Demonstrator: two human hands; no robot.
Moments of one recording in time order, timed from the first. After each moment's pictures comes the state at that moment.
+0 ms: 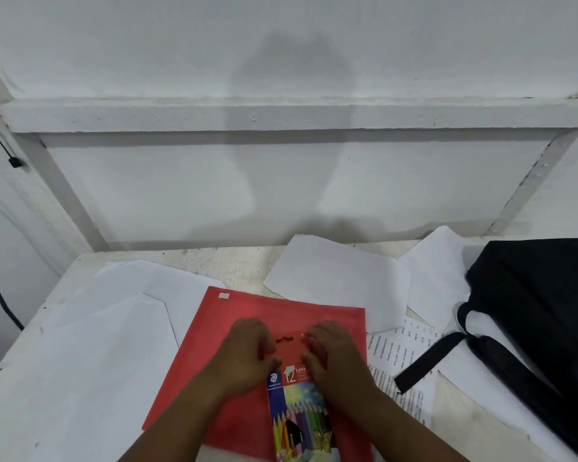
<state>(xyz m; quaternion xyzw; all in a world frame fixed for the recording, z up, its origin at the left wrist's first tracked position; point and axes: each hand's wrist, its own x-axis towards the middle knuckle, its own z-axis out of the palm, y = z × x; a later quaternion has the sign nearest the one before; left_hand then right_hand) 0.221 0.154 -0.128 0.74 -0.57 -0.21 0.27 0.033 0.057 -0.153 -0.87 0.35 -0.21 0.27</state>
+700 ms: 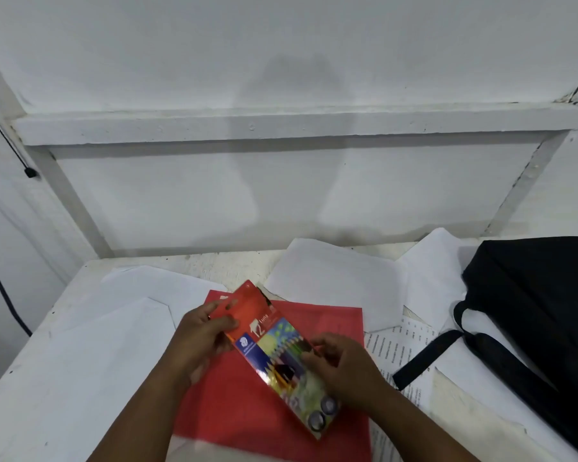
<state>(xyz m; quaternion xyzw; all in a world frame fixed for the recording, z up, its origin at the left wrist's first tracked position) 0.247 0.174 -0.080 0.64 -0.16 -0.44 0.61 0.014 0.066 -0.118 -0.76 0.39 -0.17 0.48</state>
